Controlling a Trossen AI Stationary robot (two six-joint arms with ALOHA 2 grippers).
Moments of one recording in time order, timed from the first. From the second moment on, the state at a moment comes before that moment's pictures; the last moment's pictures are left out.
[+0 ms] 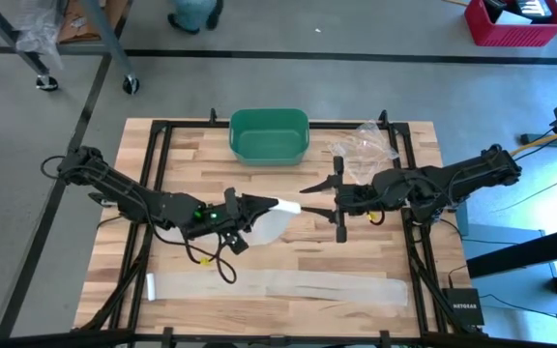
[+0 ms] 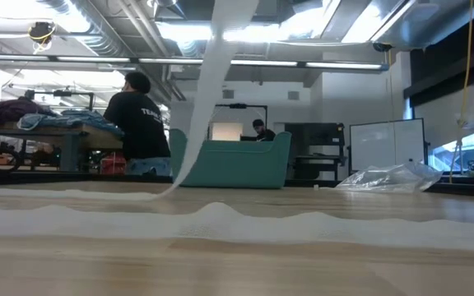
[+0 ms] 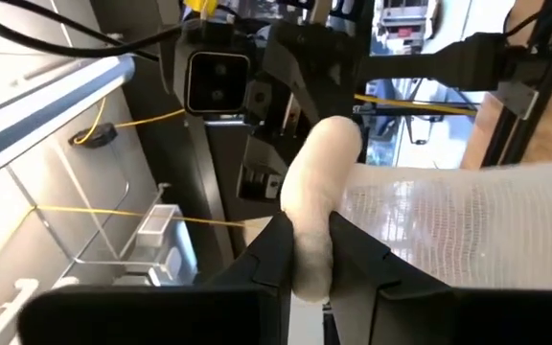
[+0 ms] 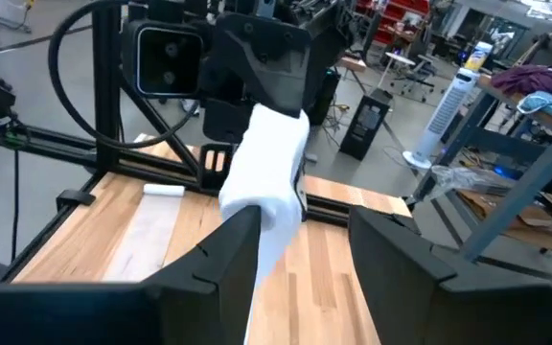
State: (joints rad) left arm -0.43 1.38 1.12 0.46 -0.72 1.70; right arm 0.33 1.23 1.25 -0.19 0.31 -0.21
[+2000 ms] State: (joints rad) left arm -0.46 1.38 1.12 0.52 -0.81 1.30; right arm 0.33 1.29 1.23 -0.03 0.41 -0.40
